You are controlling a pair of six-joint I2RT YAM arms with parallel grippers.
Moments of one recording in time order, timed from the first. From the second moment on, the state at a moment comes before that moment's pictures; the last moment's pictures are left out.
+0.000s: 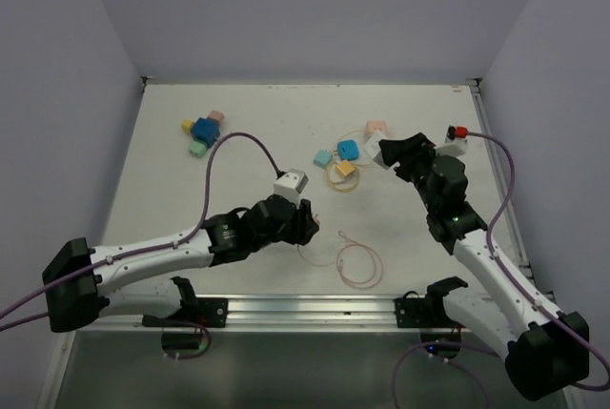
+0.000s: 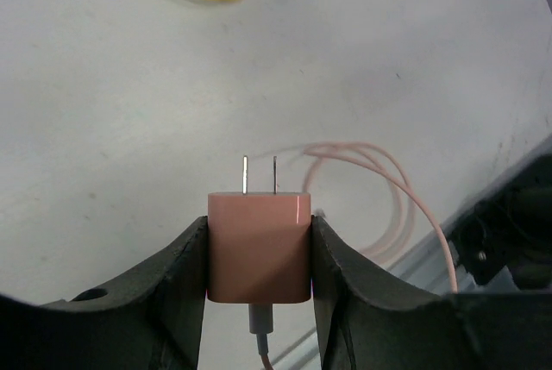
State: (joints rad) left arm -1.12 1.15 0.72 -0.18 -0.27 -0.67; right arm 0.33 0.91 0.60 0.16 0.14 0.83
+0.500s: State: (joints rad) left arm -0.61 1.58 1.58 -0.33 -0.26 -0.43; right arm 0.32 0.61 0.58 -0.07 0.20 0.71
